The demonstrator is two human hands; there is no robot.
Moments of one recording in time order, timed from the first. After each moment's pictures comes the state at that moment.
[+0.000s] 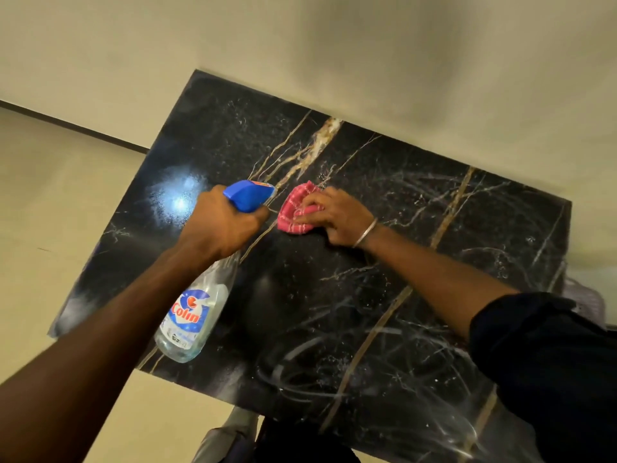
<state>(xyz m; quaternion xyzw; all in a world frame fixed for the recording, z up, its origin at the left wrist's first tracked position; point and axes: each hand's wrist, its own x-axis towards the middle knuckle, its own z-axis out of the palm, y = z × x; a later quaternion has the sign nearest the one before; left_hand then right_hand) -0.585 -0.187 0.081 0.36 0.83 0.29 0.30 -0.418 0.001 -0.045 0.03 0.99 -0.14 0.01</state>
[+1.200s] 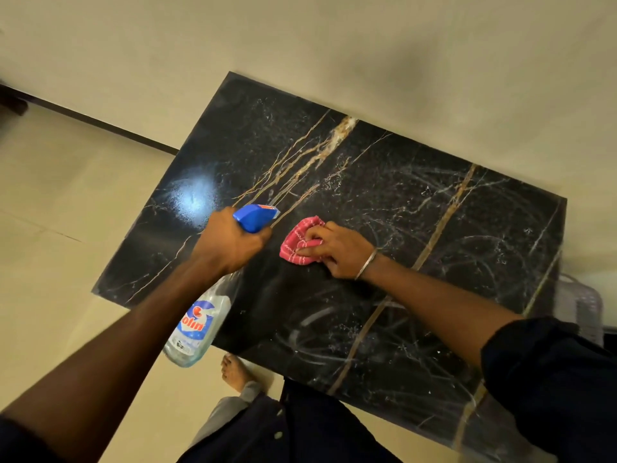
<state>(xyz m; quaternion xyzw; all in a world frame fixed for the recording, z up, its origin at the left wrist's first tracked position) -0.561 -0.273 0.082 0.34 0.84 0.29 0.30 -0.378 -0.101 -0.032 -0.01 0.98 -0.18 0.04</state>
